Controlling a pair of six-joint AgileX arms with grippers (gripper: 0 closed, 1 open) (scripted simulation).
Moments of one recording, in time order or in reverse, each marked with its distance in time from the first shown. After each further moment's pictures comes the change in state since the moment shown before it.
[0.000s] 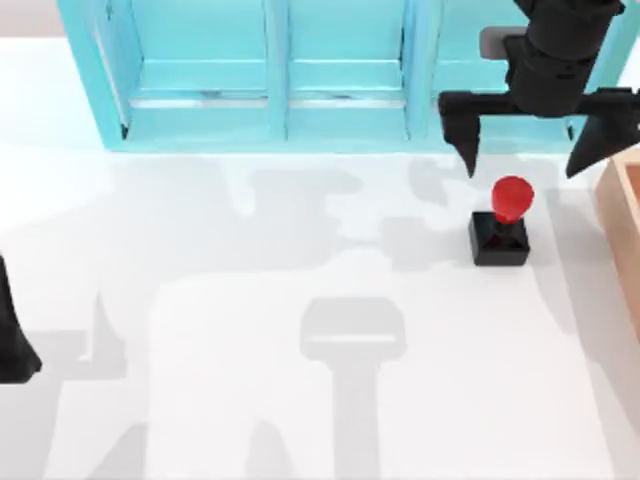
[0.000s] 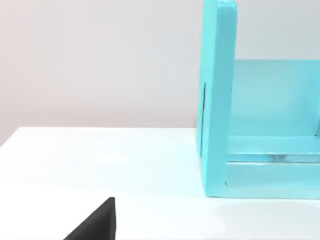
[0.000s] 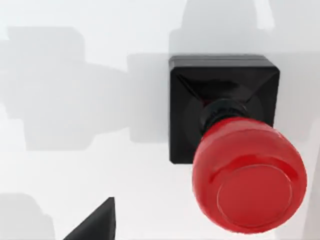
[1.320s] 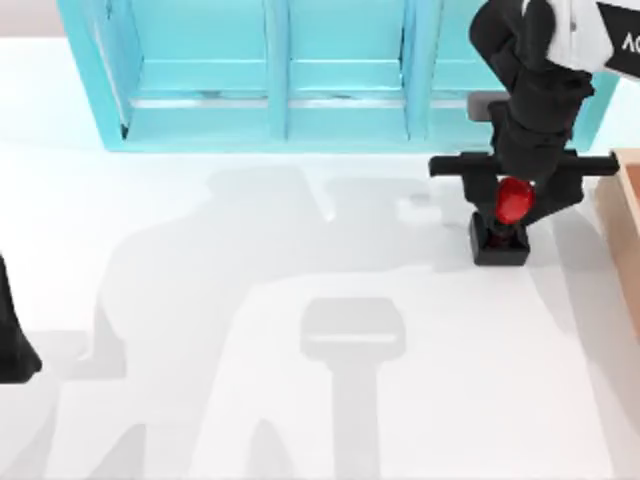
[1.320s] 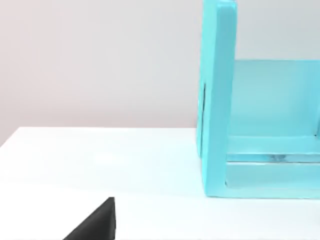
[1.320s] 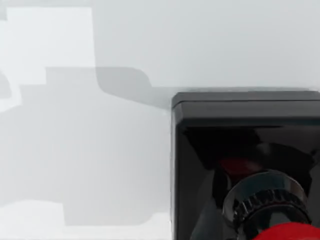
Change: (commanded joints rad) left arm 0.000 0.000 0.000 0.000 0.000 0.000; right arm 0.004 0.005 -0.273 0.279 0.000 0.004
